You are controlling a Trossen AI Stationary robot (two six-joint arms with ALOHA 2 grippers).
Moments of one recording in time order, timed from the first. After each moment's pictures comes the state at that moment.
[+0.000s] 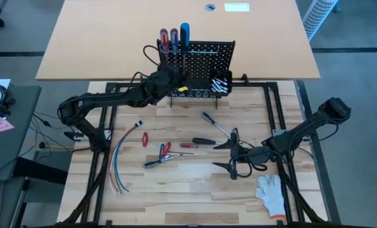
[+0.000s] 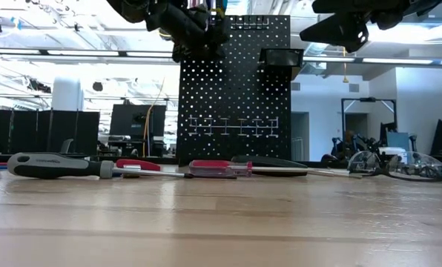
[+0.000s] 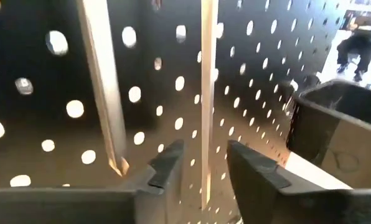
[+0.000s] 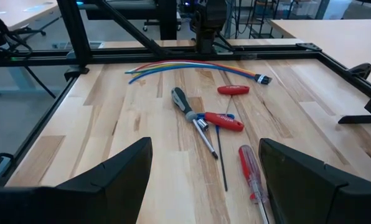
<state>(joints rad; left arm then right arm) 0.38 1.57 1.19 0.27 -0.51 -0.13 0.49 1.23 0.60 0.29 0.55 0.20</state>
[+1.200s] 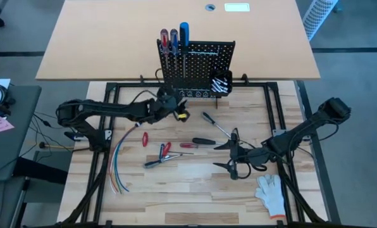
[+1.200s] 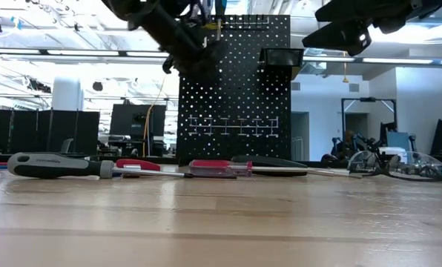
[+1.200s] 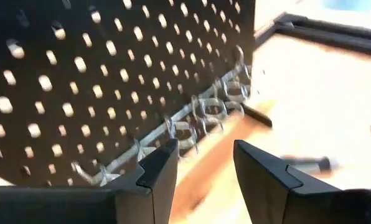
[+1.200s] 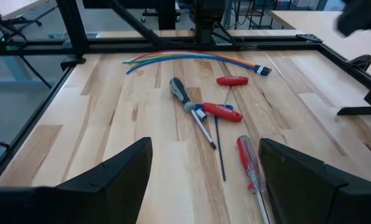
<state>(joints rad) 0.19 1.55 1.05 0.03 -0.61 -0.13 0.50 1.23 0.60 0.24 0.55 0.22</state>
